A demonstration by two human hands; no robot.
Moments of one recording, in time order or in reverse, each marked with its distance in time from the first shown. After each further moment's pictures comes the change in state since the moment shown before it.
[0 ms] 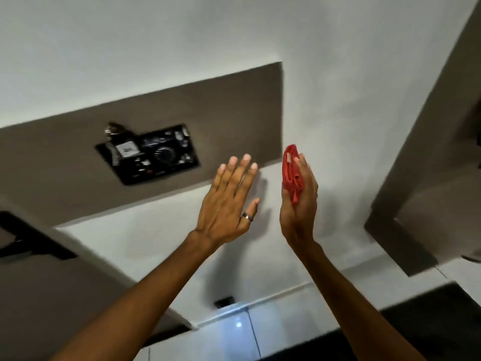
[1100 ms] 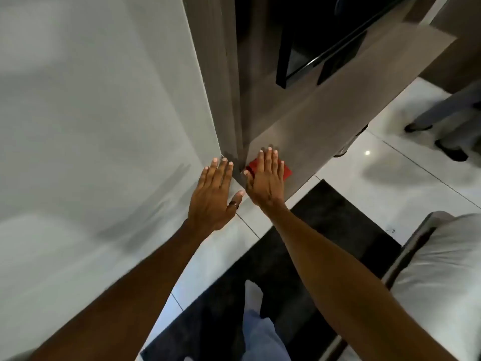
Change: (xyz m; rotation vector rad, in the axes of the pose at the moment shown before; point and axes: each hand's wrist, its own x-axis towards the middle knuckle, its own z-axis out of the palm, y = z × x) left_hand 0.116 0.325 0.310 -0.327 -0.652 0.078; right_hand 0.072 0.351 -0.314 -0.969 -0.476 0.601
